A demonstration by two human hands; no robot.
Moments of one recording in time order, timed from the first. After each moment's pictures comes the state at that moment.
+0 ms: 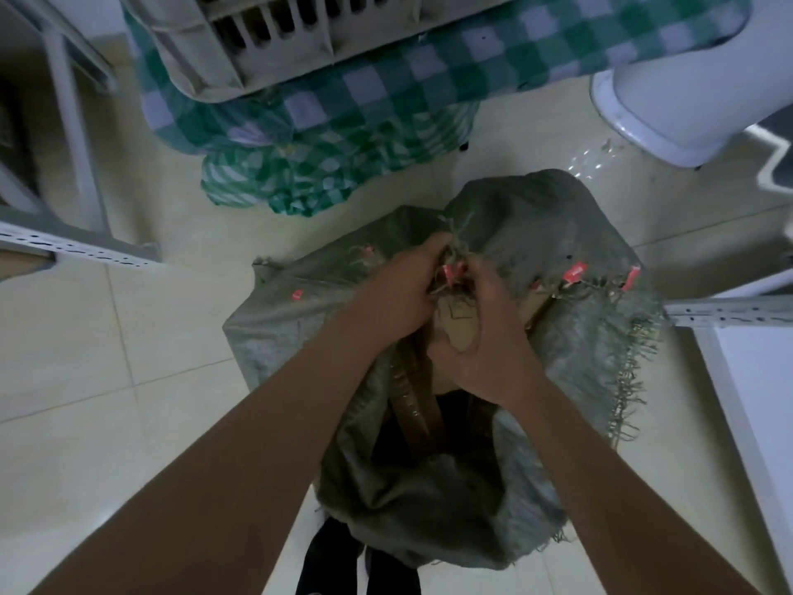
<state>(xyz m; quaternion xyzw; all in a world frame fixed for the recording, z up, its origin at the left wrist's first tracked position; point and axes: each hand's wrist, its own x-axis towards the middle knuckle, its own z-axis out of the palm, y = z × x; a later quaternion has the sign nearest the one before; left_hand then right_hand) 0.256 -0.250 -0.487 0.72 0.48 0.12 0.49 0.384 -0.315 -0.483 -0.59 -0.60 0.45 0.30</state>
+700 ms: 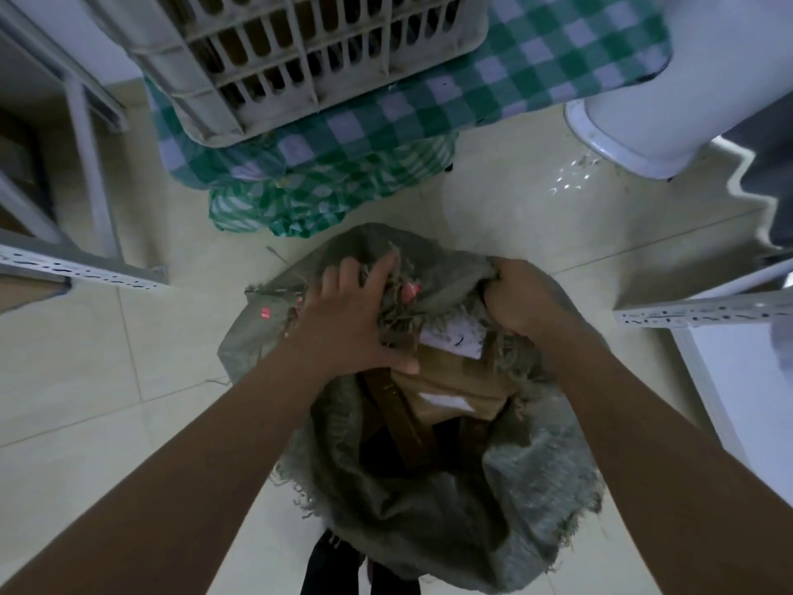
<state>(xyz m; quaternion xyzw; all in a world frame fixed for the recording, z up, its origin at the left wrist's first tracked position) 0.223 -0.272 -0.443 0.77 0.55 -0.14 0.30 0.434 -0.266 -0.438 -0.73 -0.55 0.40 0.00</state>
